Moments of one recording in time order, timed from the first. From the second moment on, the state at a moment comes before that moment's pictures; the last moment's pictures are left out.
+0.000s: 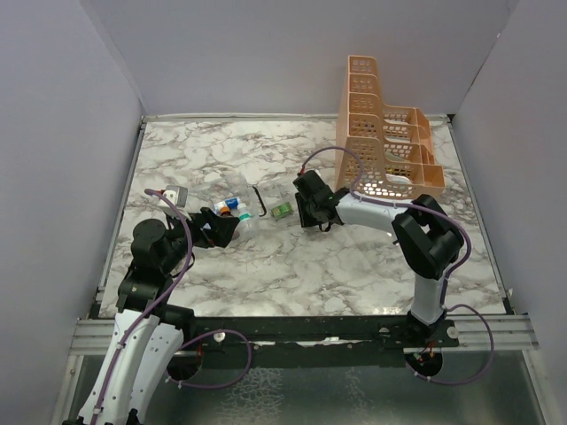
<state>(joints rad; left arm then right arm) -0.20 0.46 0.56 -0.30 0.32 -0.44 0.73 1.91 1.21 -0.28 0.20 0.40</state>
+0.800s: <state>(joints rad) -0.20 0.46 0.56 -0.30 0.32 -0.44 0.72 1.80 1.31 -0.23 0.33 0.41</state>
